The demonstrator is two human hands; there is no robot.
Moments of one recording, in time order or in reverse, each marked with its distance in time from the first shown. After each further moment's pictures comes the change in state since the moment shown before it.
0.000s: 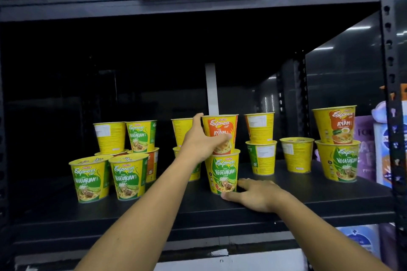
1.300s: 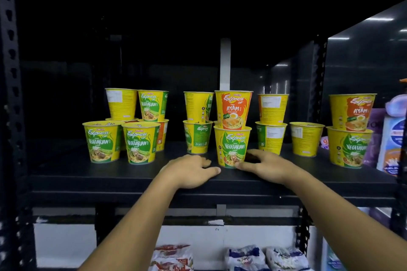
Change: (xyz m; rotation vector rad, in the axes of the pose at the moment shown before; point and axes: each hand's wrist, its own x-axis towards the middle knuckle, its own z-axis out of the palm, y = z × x) left_hand -0.072 -0.086 -0.031 0.782 -0.514 -0.099; right_hand 0.009 0.011 0.006 0.430 0.146 -0.022
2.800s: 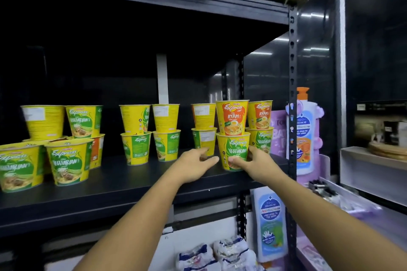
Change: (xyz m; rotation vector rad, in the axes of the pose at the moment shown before) left_hand 0.026 0.146 0.025 -0.436 0.053 0.327; right_hand -0.094 0.086 -0.071 0.172 0.460 0.046
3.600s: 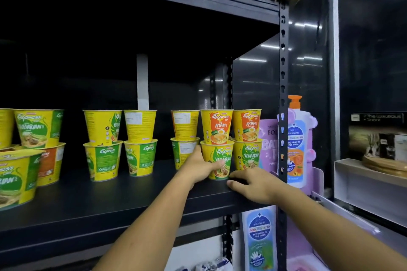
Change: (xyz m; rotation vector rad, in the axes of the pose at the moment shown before) left_hand 0.111 0.028 0.066 -0.508 0.126 -0.057; right_hand 0.048 0.058 -0.048 -0.653 -0.265 -0.203
